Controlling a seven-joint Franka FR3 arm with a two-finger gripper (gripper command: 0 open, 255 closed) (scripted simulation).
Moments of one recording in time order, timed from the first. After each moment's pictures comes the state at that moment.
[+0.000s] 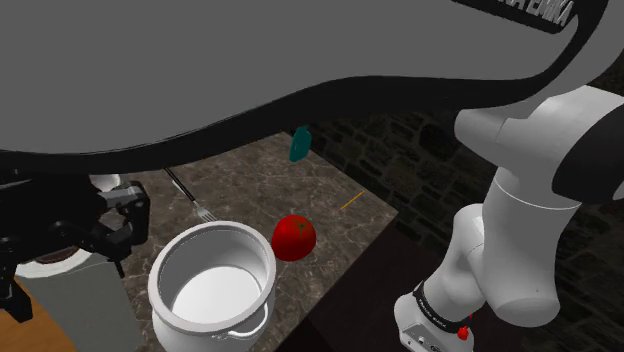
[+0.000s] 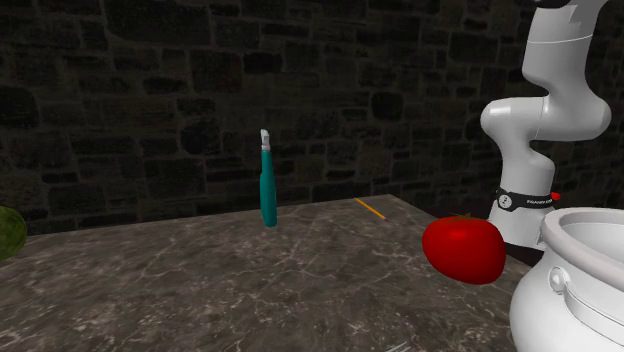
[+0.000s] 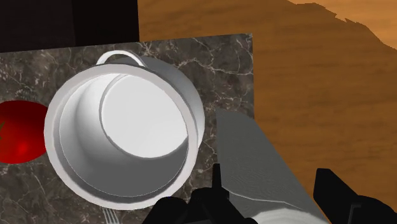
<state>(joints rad) 0.70 0.35 0.47 -1.27 -0.13 1.62 1.17</state>
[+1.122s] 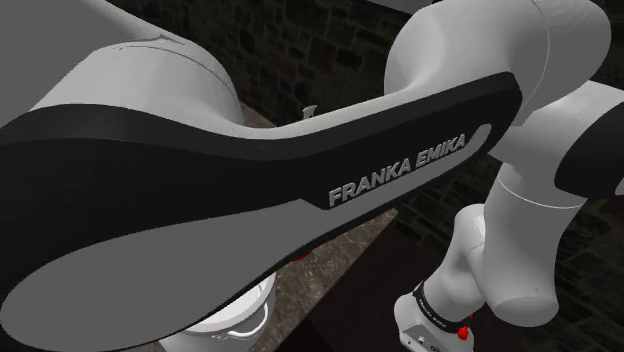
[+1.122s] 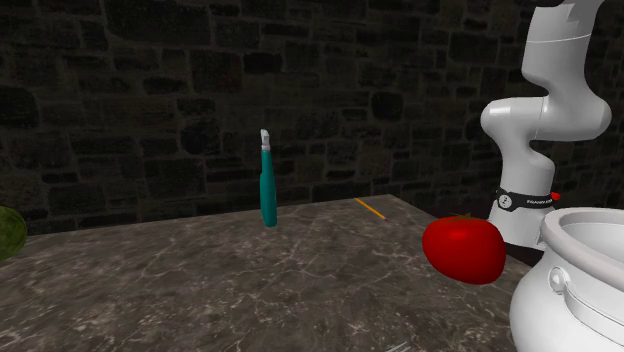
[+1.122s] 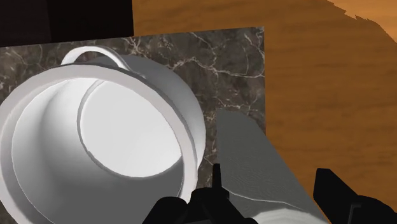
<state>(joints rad) 0.67 0.32 0.46 -1.53 -0.12 1.86 1.17</state>
